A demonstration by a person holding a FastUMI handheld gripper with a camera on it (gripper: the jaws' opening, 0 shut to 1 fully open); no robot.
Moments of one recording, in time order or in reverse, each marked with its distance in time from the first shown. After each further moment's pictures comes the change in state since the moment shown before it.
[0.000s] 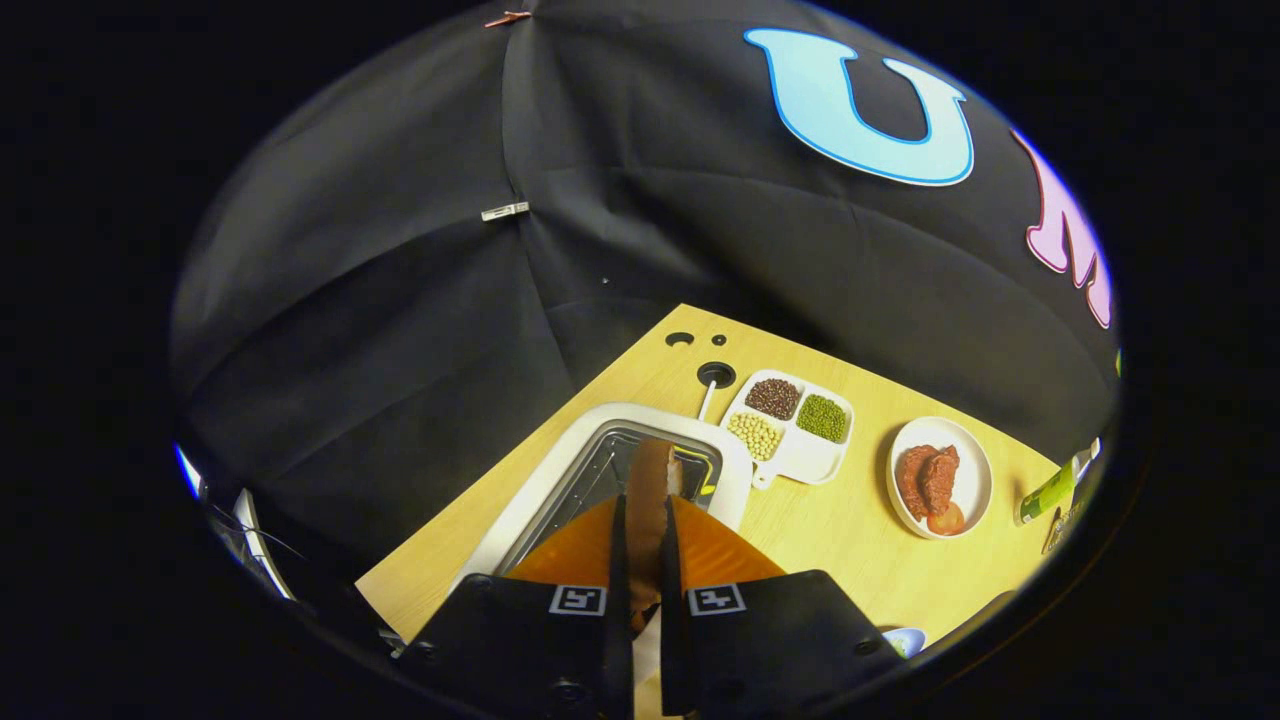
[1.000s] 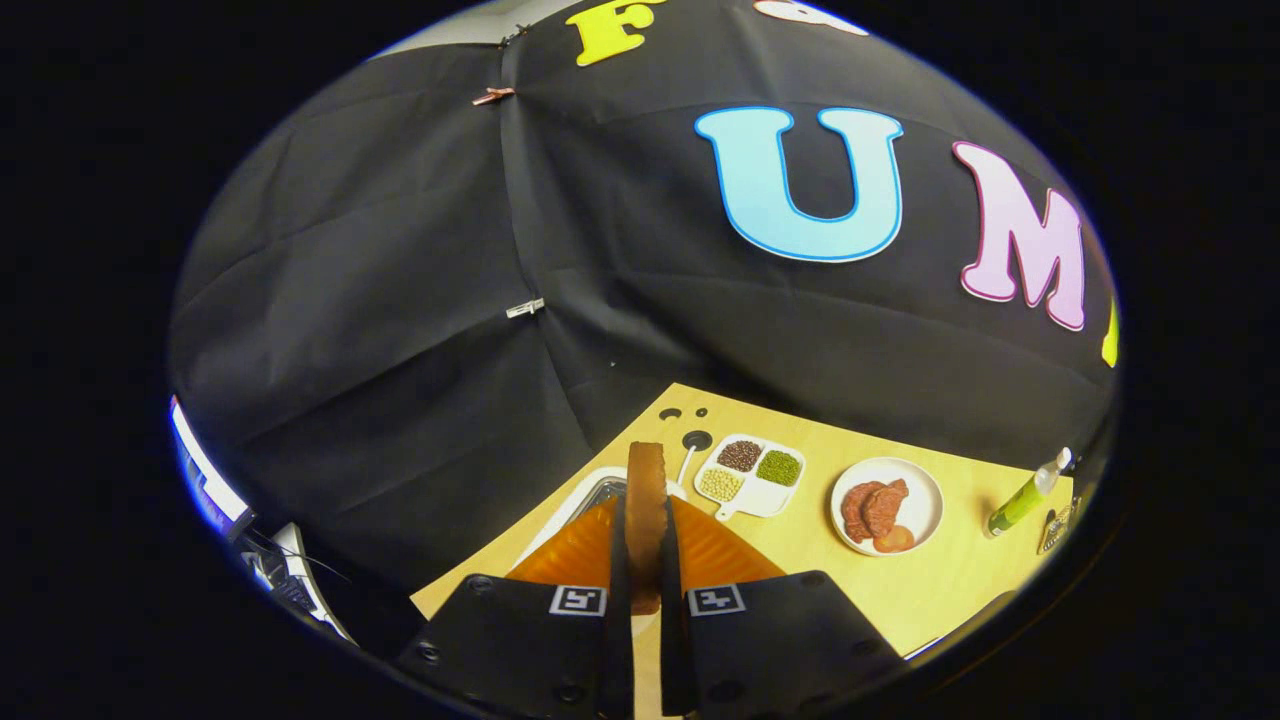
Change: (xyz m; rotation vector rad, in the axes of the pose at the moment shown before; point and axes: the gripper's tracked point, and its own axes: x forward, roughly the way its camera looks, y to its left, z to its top) arm -0.143 -0.047 0.049 0.078 -0.192 0.050
